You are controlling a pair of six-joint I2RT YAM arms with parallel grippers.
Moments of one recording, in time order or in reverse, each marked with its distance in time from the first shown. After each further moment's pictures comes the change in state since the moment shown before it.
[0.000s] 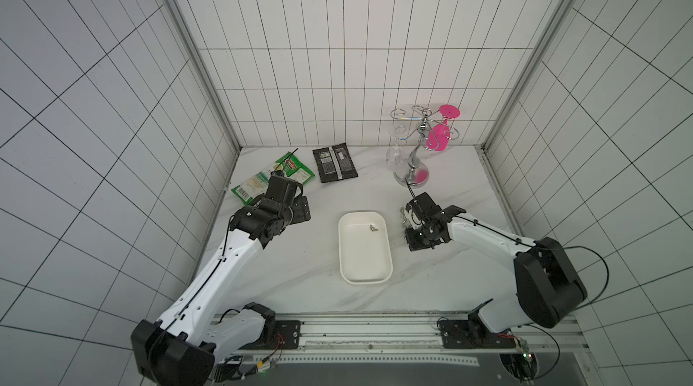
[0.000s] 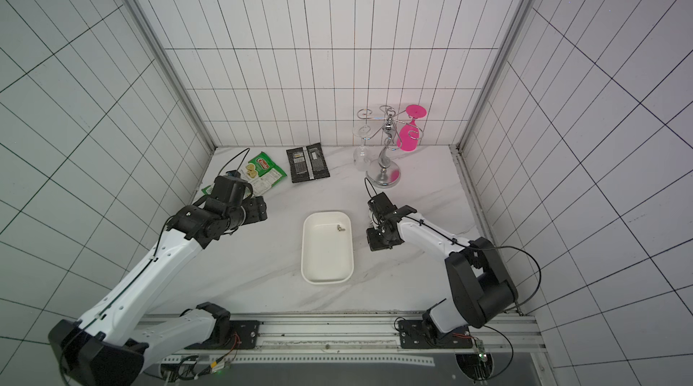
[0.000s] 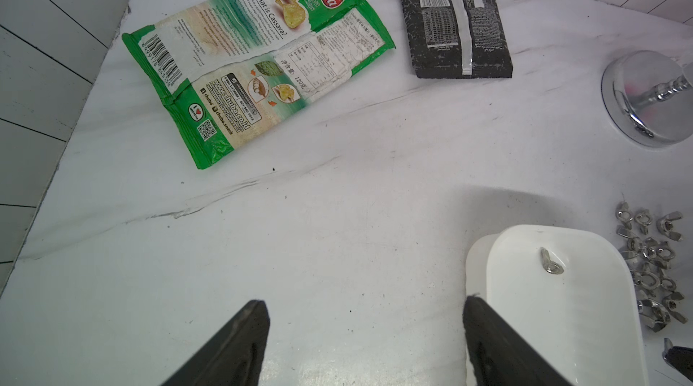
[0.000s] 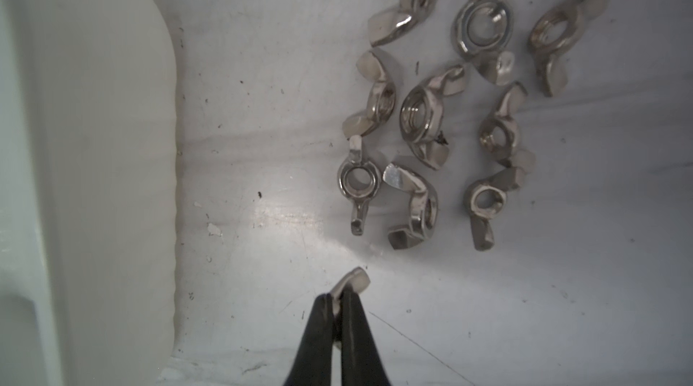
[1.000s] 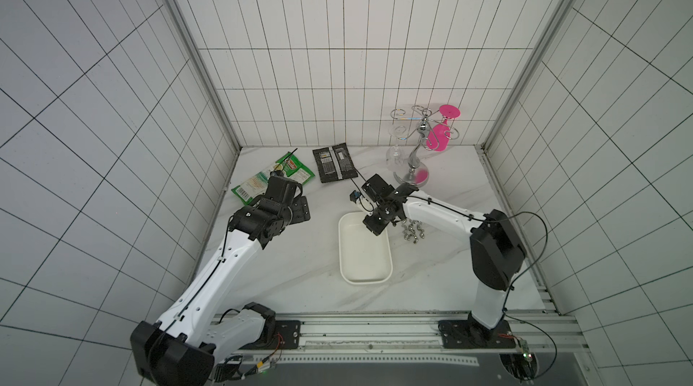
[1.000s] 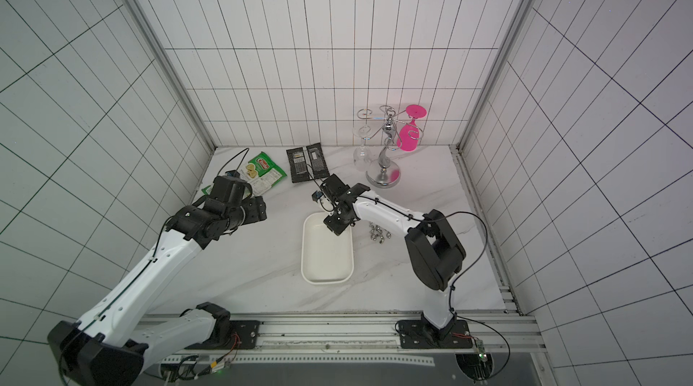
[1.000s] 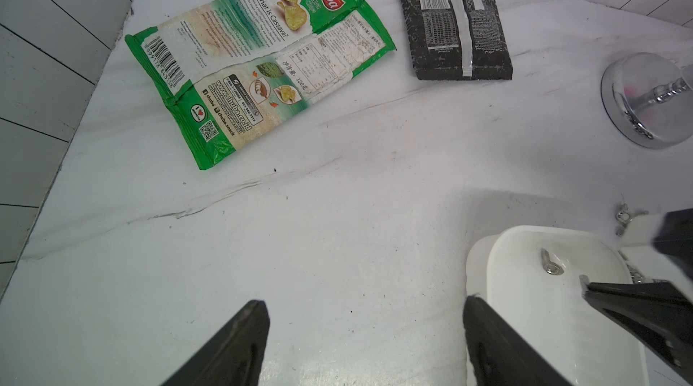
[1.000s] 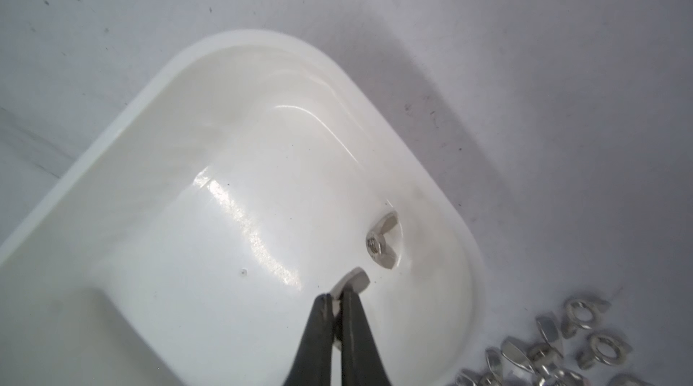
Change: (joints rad) left arm 0.002 -0.007 -0.001 0.000 -0.001 0.002; right arm 0.214 0.280 0.510 -0.081 0.005 -0.391
